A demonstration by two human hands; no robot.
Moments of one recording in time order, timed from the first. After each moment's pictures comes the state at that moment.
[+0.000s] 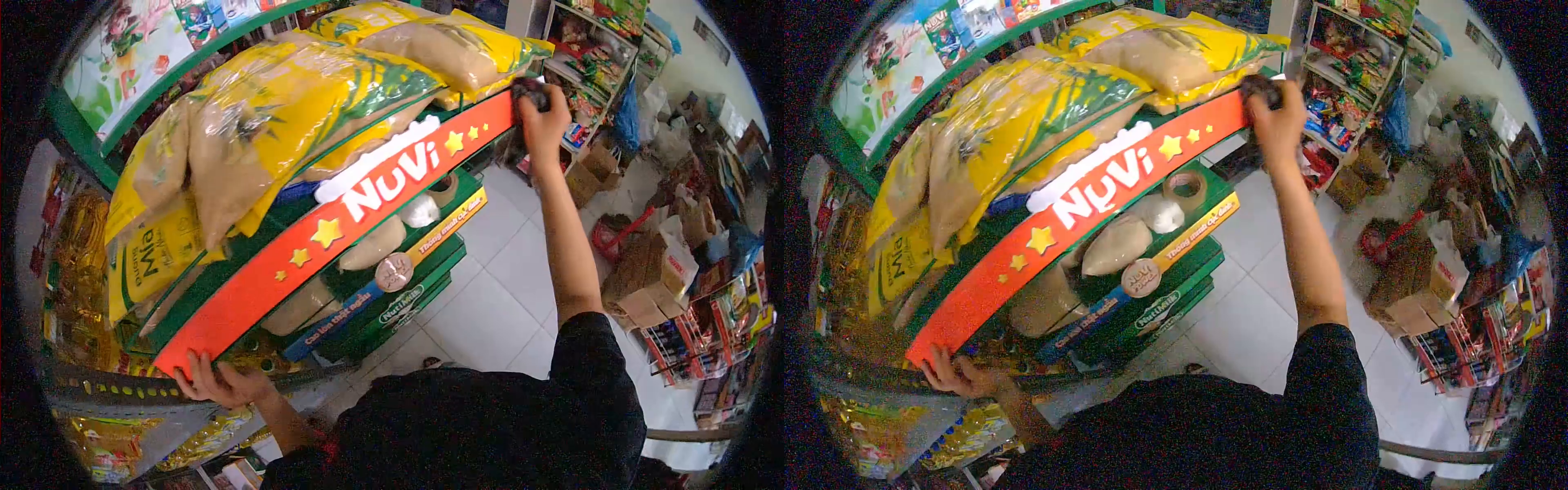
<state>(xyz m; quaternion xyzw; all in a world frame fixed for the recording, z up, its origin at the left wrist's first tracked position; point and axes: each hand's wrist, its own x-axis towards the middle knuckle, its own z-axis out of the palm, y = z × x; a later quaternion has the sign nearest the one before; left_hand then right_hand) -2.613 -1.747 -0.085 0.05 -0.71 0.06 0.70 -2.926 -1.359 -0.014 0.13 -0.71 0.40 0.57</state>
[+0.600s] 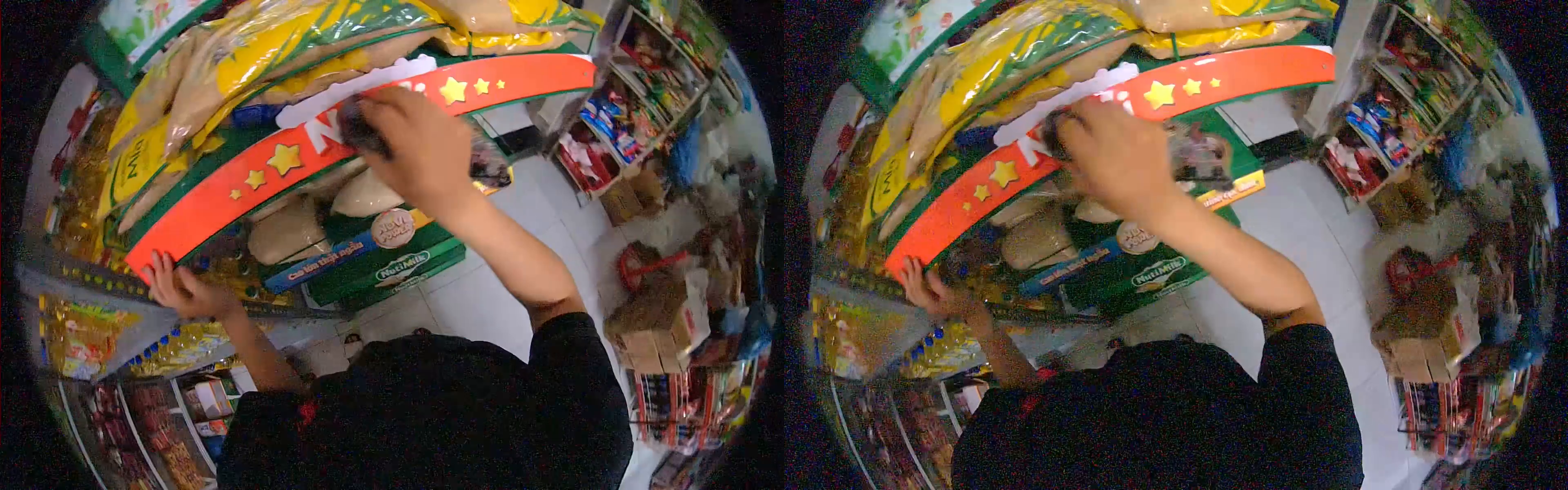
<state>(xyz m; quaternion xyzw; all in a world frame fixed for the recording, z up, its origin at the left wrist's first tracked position) -2.625 -1.715 -0.079 0.18 -0.68 0.04 0.71 -2.808 -1.475 -0.018 0.45 -0.70 0.35 0.43</state>
